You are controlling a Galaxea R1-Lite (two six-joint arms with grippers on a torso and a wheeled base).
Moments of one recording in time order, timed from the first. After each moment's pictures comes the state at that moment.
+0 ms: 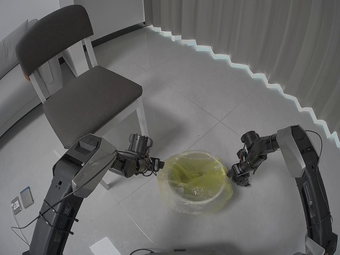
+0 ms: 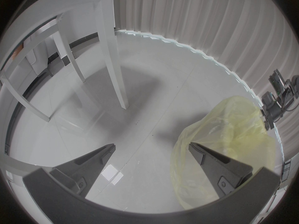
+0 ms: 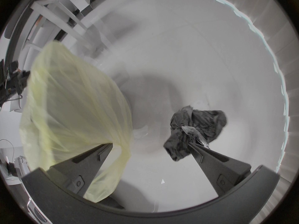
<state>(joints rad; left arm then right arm) -0.39 2.71 -1.73 -0.27 0.06 -0.10 0.10 2.81 -2.00 0.40 0.14 -0.14</state>
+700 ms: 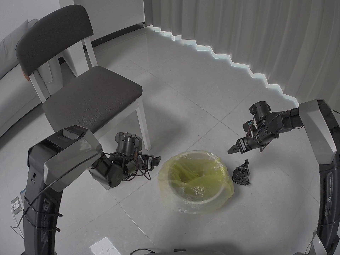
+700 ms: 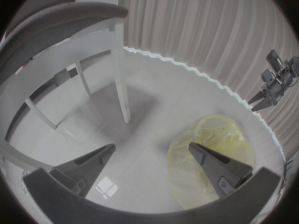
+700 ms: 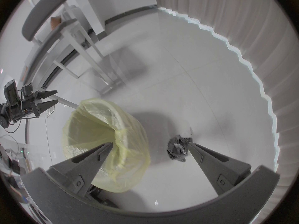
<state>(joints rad) -0.39 2.46 -1.26 -0.66 0.05 -0.10 0.14 2.43 -1.75 0.28 0.14 -0.14</state>
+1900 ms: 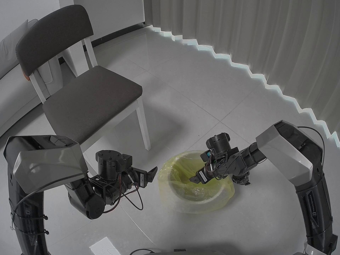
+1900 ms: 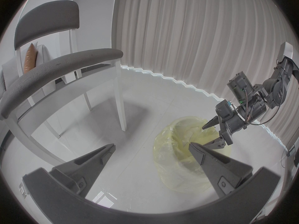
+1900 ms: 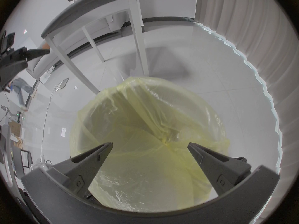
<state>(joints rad) -0.46 2.26 -0.67 -1.21 0.06 -0.05 0.45 2.56 -1.52 -0.18 0.05 -0.18</state>
